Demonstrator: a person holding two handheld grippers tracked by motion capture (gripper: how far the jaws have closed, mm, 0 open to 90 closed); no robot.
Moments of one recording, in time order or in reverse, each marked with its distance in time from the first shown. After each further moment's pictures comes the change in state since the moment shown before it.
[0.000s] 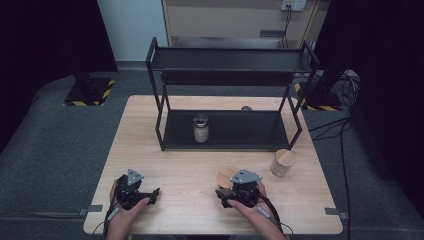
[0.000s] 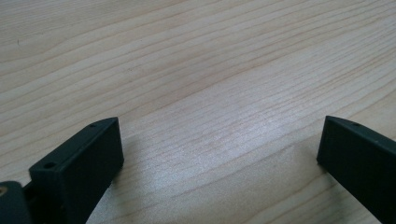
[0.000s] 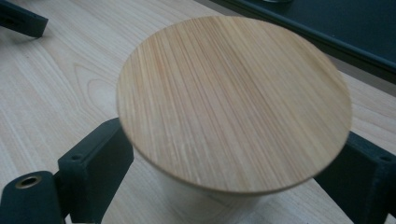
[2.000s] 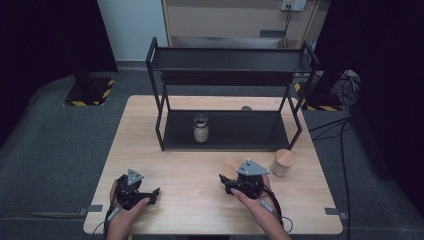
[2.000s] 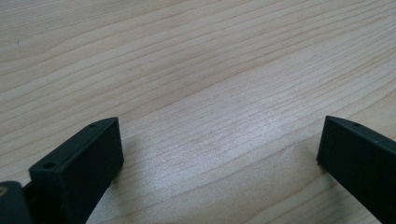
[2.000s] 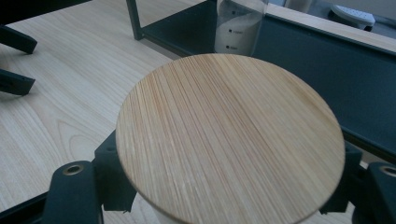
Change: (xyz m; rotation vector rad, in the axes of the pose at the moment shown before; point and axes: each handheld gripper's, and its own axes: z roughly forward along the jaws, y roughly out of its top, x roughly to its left) left arm 0.000 0.000 0.000 0.000 0.000 0.000; right arm -0.002 0.011 -0.016 -0.123 -0.078 0.004
